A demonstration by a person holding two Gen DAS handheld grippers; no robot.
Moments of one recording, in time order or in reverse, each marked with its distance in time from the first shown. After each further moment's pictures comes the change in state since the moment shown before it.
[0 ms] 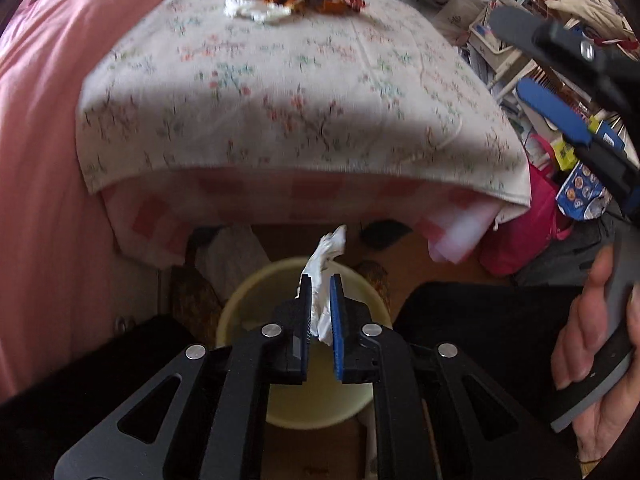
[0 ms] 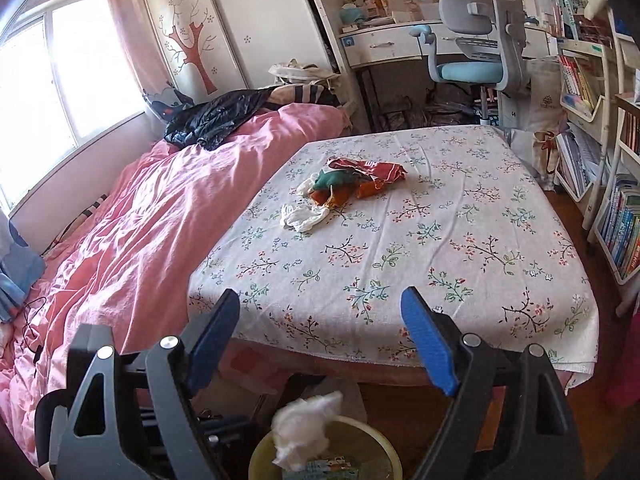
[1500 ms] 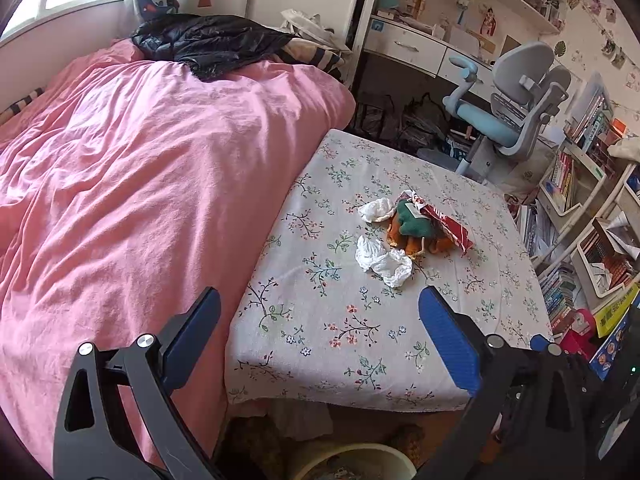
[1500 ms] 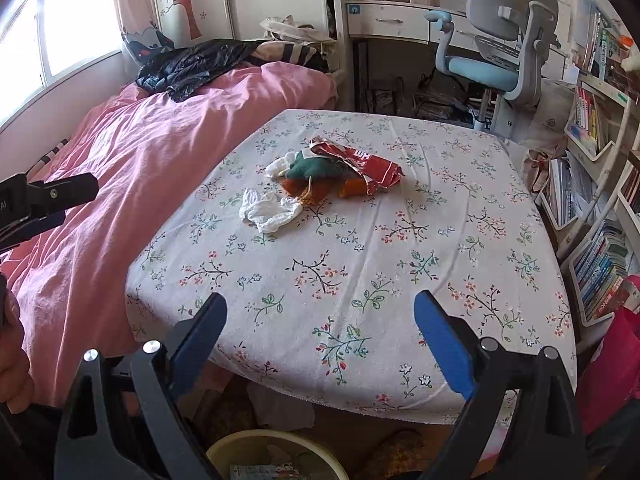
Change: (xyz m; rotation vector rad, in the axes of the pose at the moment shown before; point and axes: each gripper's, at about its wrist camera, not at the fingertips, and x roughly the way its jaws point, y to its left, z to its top) left arm -0.125 0.068 0.139 -0.195 -0.486 0.235; right arm 0.054 0.007 0.041 -0.126 0.137 -0.172
